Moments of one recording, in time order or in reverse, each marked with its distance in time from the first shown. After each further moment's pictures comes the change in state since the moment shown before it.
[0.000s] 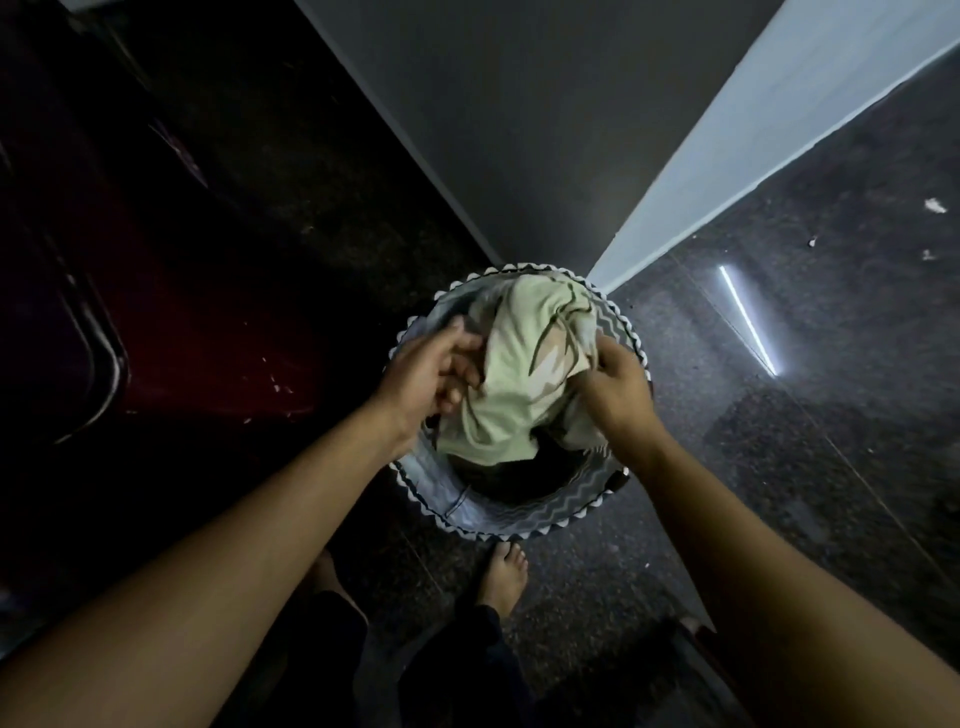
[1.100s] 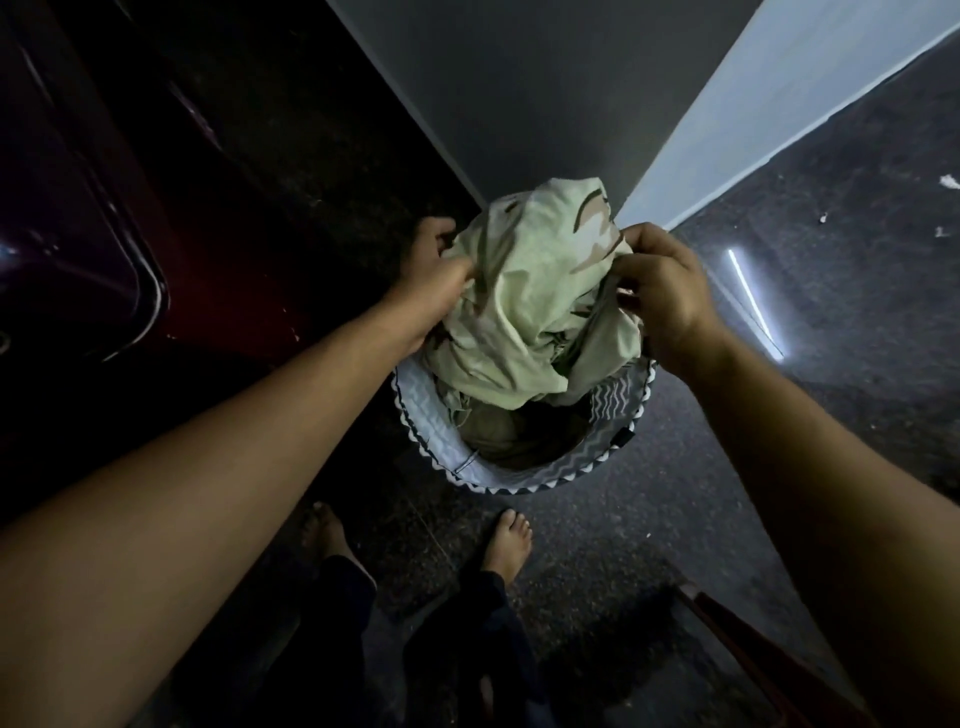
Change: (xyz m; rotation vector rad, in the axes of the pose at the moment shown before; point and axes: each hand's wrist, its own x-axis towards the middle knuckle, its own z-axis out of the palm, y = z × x) left_hand 0.018 0.046 -0.002 0.323 0.204 0.185; right_hand 0.011 -0.066 -0.036 0.289 -0.050 -0.007
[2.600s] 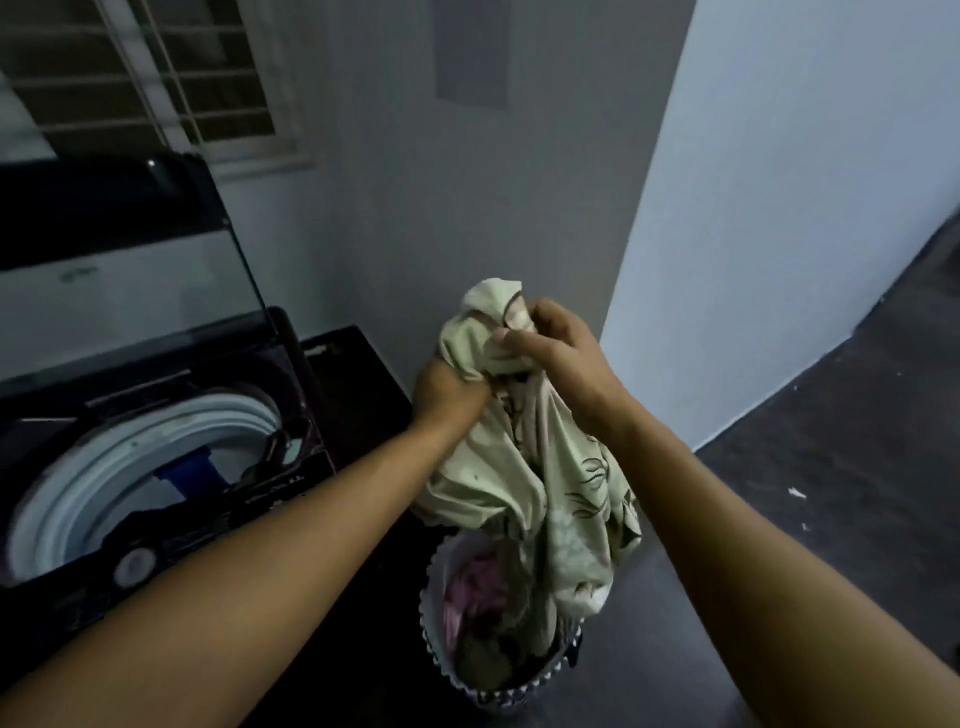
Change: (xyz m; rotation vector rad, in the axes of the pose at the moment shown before) left_hand -0.270 0.286 -0.112 -0.068 0.351 0.506; right_hand -0.268 -0.369 0.037 -0.069 -0.248 -0.681
